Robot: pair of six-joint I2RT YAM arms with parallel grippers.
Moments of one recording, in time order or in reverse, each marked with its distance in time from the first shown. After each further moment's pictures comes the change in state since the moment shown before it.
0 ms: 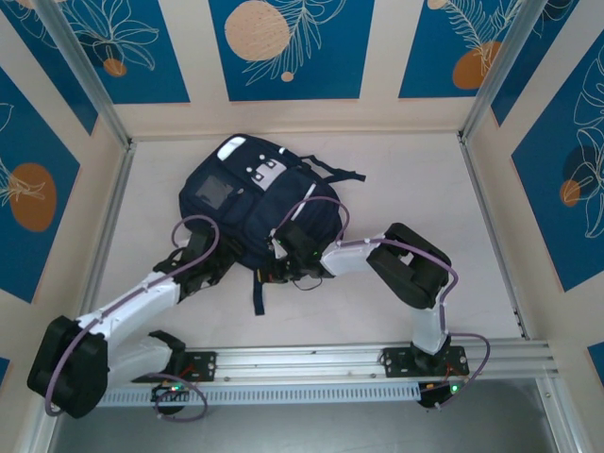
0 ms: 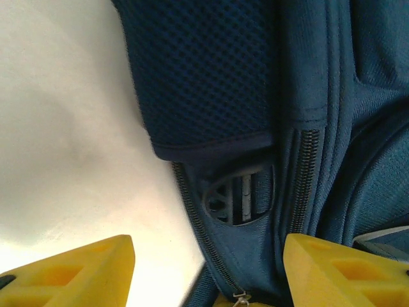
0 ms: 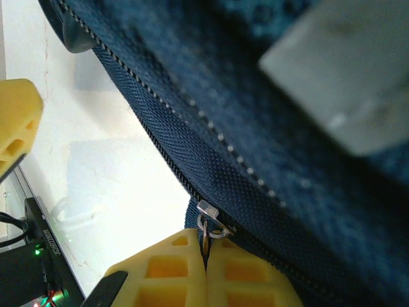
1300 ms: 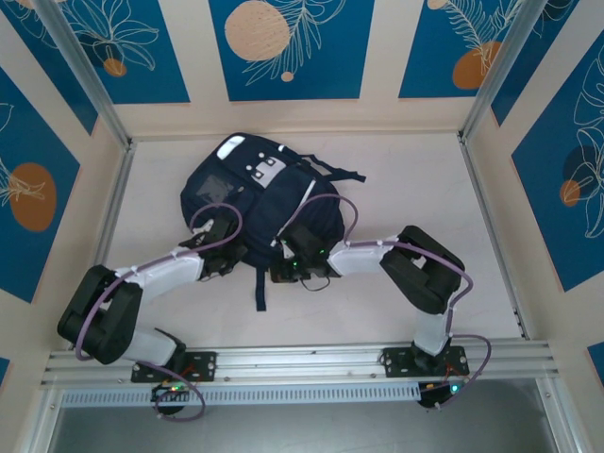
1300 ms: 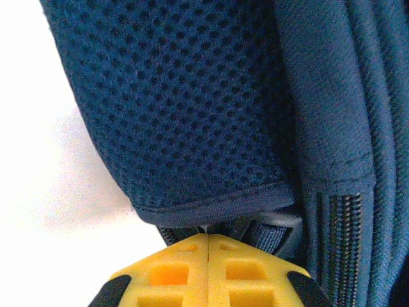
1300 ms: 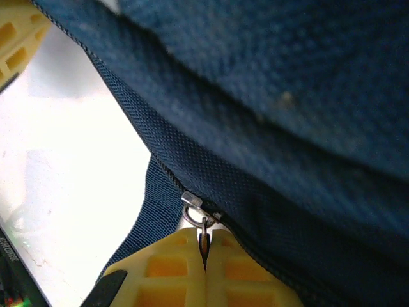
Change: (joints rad) left arm -0.019 0.292 0.150 0.017 -0.103 0.080; right arm -0.011 -0.097 -0.040 -0.149 0.119 -0.062
